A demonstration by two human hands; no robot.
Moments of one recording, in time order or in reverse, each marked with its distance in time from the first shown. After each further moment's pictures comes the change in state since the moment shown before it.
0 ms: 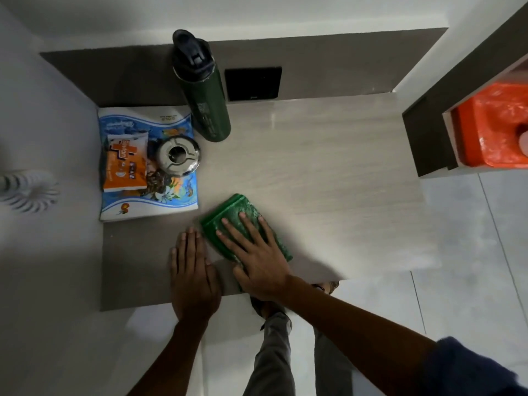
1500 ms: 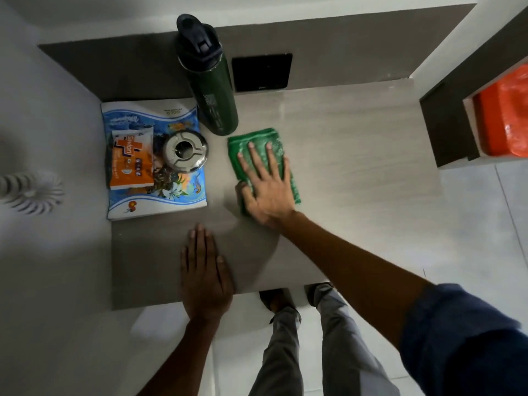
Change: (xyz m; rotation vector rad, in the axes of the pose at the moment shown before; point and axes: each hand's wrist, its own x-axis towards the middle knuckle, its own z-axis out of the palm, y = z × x) left_hand 0.002 0.008 -0.003 -0.008 0.045 -0.048; right_hand 0.109 0.047 -0.057 0.057 0.019 0.343
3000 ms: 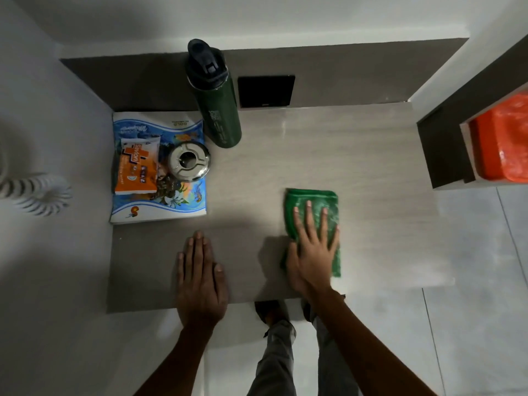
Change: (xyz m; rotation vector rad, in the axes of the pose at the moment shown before) left_hand -0.003 0.000 0.001 0.051 0.035 0.044; right_hand -0.127 0.050 0.020 0.181 0.077 0.289
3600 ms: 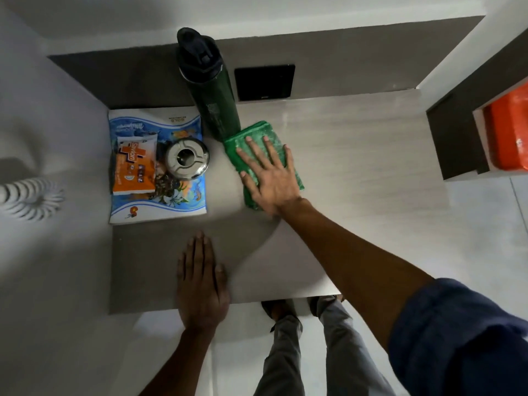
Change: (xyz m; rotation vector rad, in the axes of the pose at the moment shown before) left_hand 0.003 -0.001 0.001 0.000 -0.034 -0.036; right_hand 0.158 -0.073 -0.006 -0.224 -0.055 -0.414
